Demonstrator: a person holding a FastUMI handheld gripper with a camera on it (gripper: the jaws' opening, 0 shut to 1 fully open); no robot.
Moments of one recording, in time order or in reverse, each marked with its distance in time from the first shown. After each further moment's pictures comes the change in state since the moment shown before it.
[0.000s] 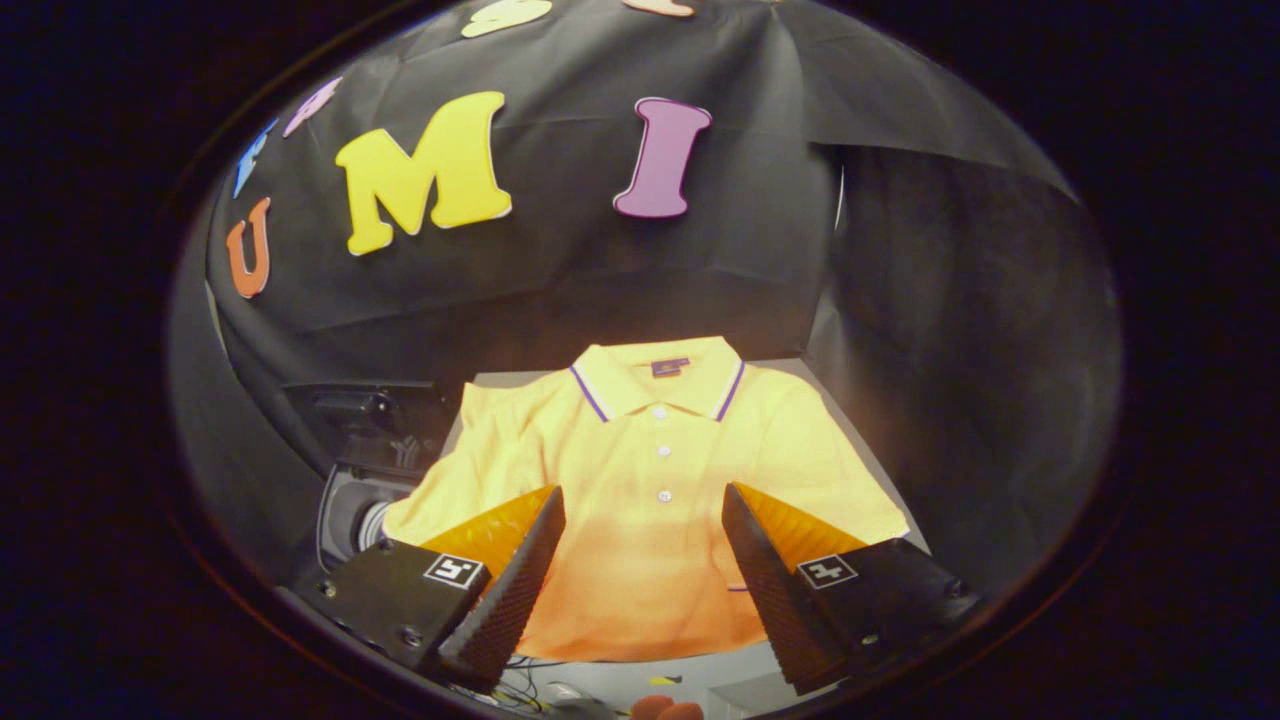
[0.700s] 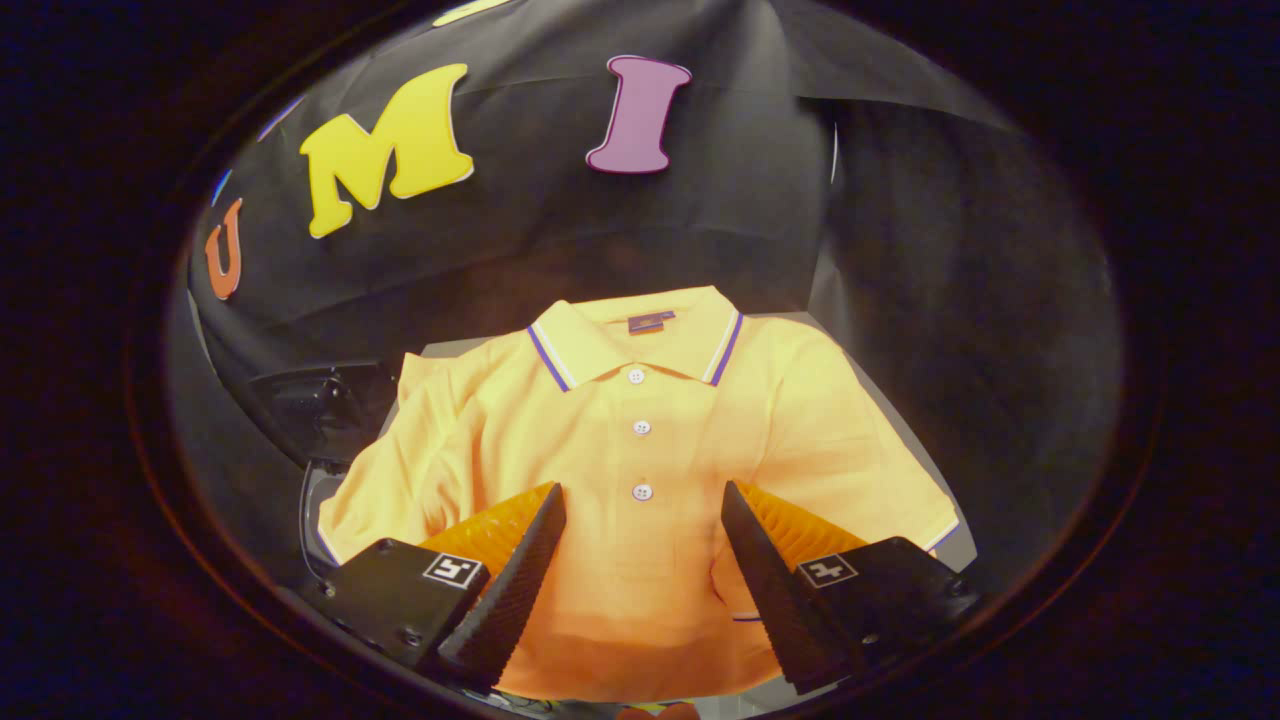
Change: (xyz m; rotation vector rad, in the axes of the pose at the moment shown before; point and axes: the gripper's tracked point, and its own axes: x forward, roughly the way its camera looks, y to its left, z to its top) arm 0.041 -0.007 -0.021 0.036 0.043 -0.002
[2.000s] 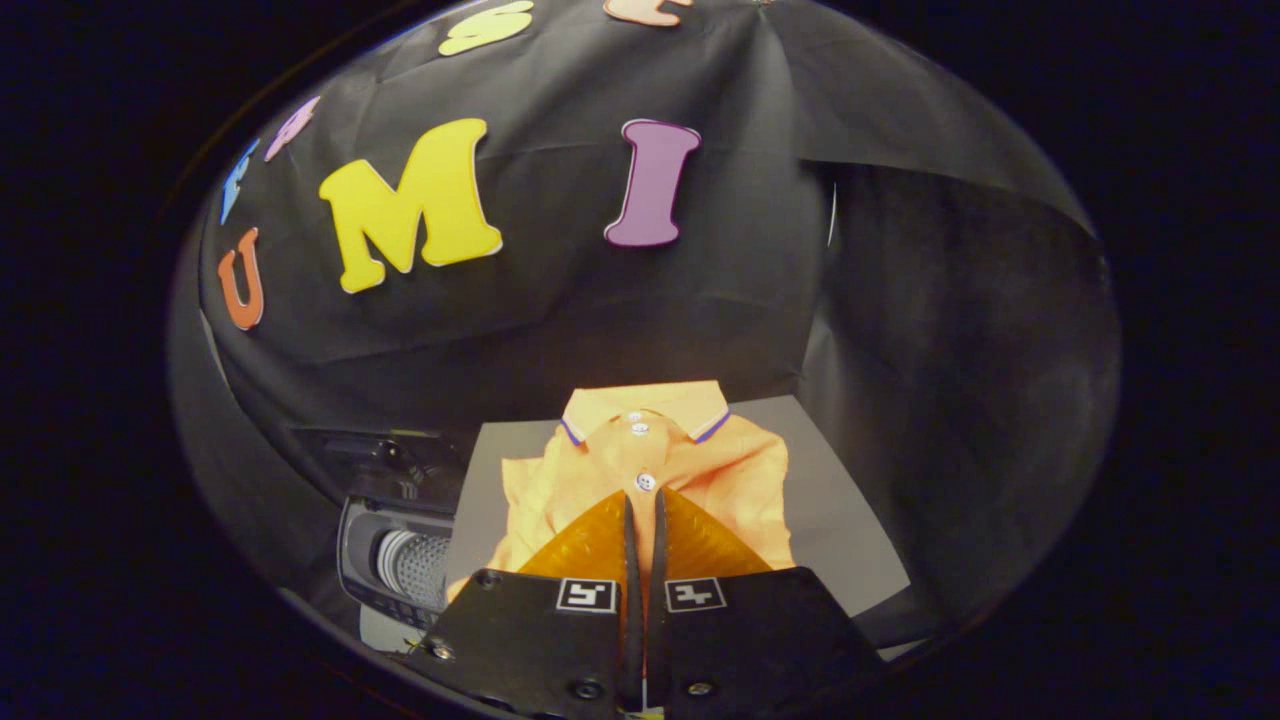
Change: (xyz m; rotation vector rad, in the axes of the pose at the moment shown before) arm -0.095 0.026 0.083 -0.008 -0.119 0.029
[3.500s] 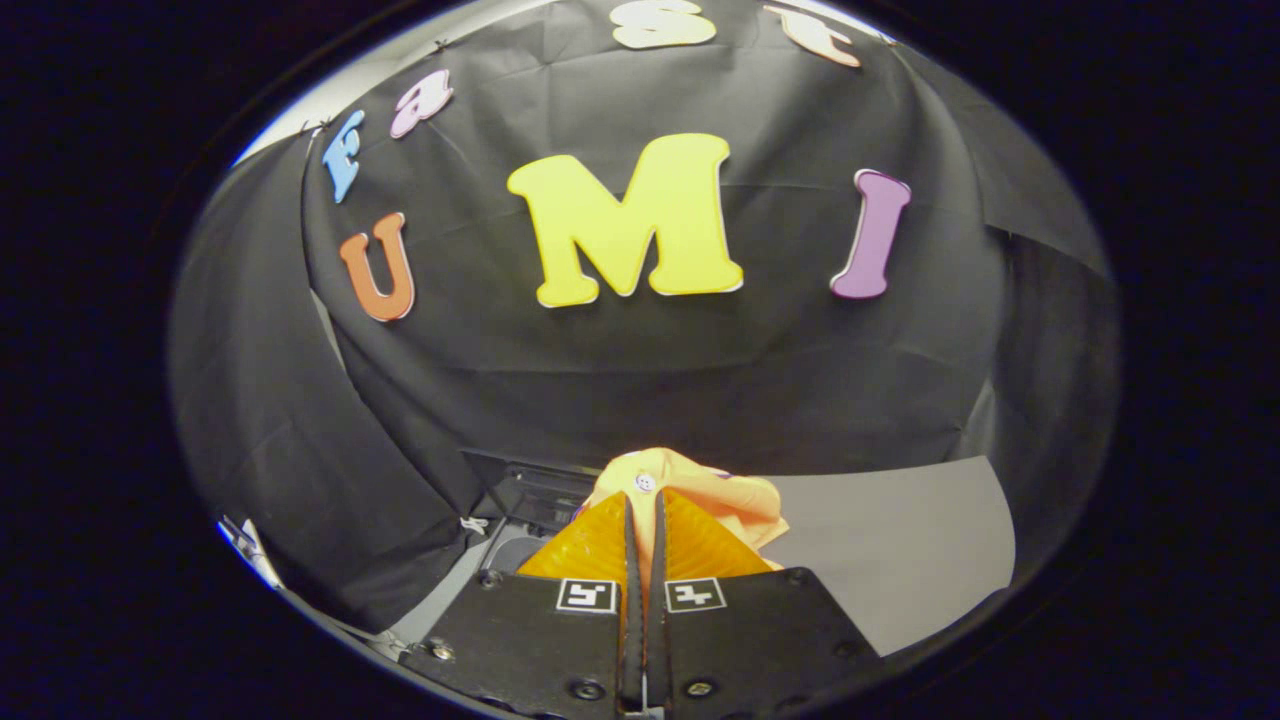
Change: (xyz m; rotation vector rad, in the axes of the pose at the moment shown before) arm -0.028 0.256 0.018 -0.134 -0.022 0.365
